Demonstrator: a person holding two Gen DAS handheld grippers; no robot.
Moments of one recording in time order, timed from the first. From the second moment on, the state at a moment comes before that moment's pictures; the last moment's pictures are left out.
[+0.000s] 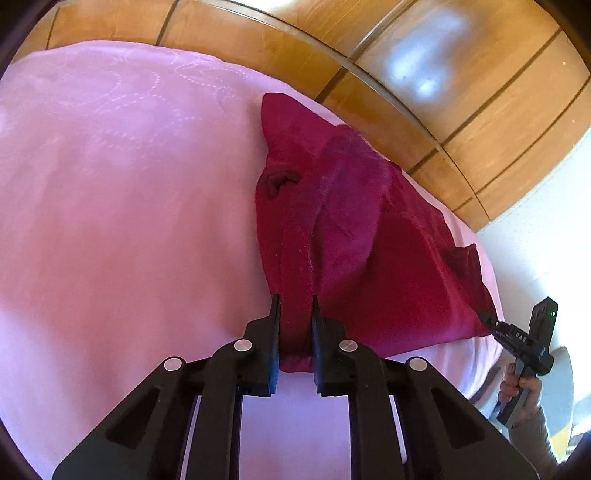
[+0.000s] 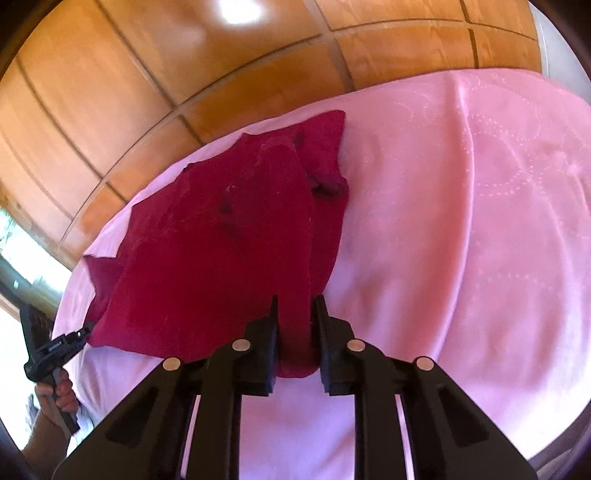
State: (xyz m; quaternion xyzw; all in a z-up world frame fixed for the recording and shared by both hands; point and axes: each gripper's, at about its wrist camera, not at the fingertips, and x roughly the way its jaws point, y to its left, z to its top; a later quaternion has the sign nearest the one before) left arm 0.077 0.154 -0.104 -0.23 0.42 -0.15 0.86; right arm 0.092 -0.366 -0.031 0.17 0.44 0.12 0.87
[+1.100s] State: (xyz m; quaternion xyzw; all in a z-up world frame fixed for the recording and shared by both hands) left arm 0.100 0.127 -0.082 -0.13 0.40 -0.20 0.89; right arm 0.122 -0.345 -0.025 0.05 0.47 0.11 0.88
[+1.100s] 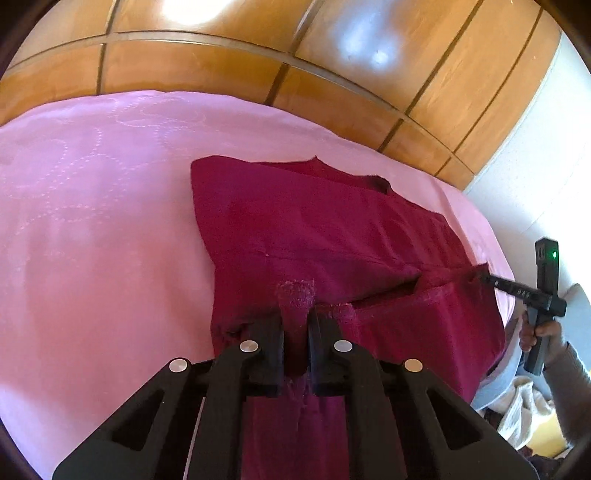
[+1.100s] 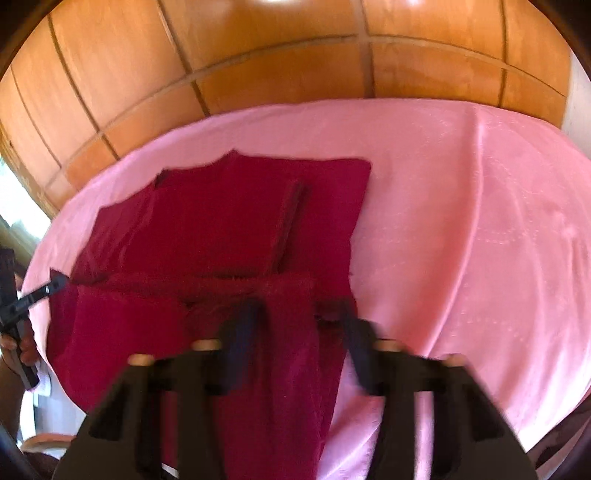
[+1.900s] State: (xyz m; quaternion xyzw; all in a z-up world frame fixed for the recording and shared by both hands) left arm 0.213 0.143 -0.006 -0.11 0.30 -0.13 0.94; right arm 0.257 -0.349 0.033 0.10 0.37 0.07 0.92
